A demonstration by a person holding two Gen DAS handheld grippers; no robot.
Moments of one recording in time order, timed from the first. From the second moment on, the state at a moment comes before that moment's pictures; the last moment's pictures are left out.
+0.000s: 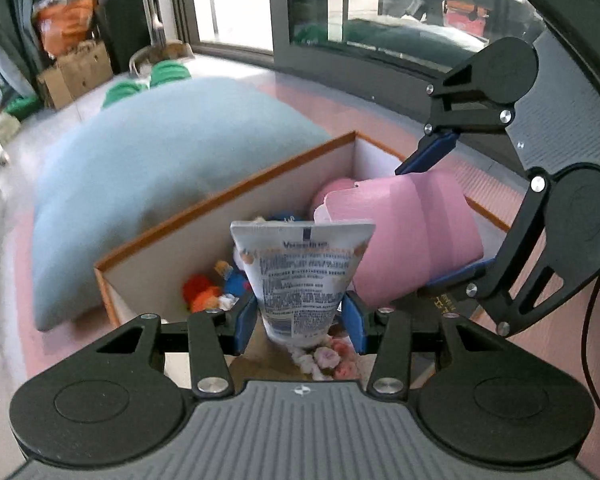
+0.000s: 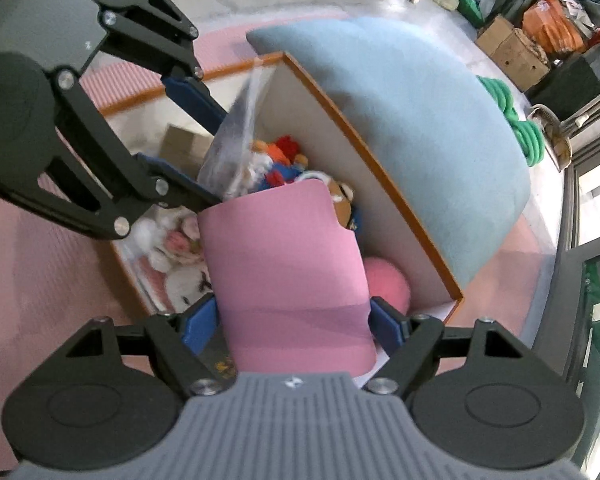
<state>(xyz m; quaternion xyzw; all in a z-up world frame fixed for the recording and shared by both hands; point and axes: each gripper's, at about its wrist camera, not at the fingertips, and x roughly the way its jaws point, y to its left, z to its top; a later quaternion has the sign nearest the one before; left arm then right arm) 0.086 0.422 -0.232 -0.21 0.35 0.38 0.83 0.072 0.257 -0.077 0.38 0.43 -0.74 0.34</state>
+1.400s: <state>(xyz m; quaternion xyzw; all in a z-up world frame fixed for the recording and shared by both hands) 0.110 0.450 -0.263 -0.23 0.38 0.40 0.80 0.025 0.232 -0.118 0.37 0.46 -0.74 0.32</state>
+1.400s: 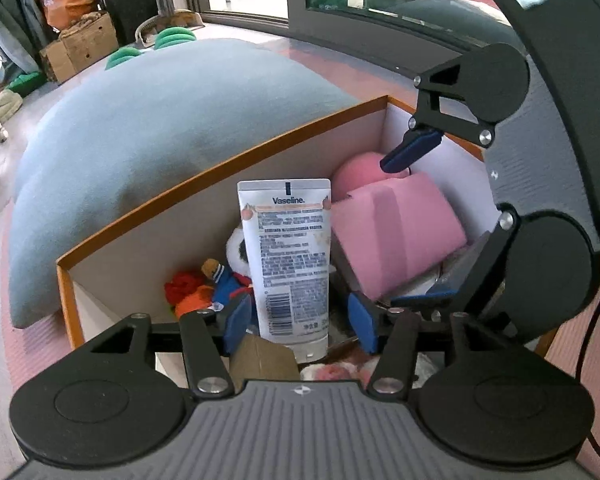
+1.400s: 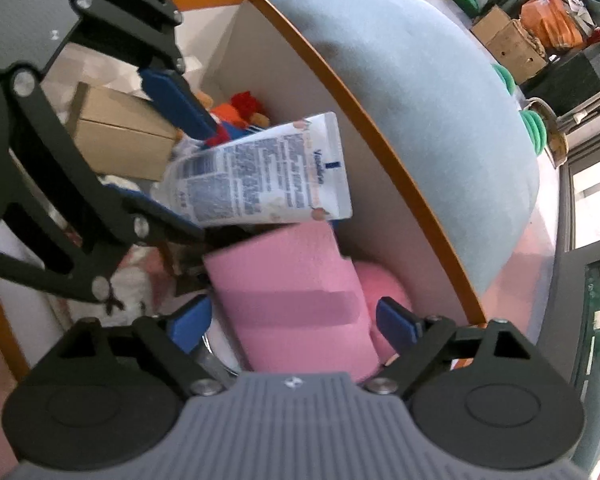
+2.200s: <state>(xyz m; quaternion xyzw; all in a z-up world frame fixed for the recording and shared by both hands) 0.105 0.419 -0.204 -0.20 0.38 0.43 0.80 0.069 0.244 -0.076 0.34 0.48 -0.75 0.32</state>
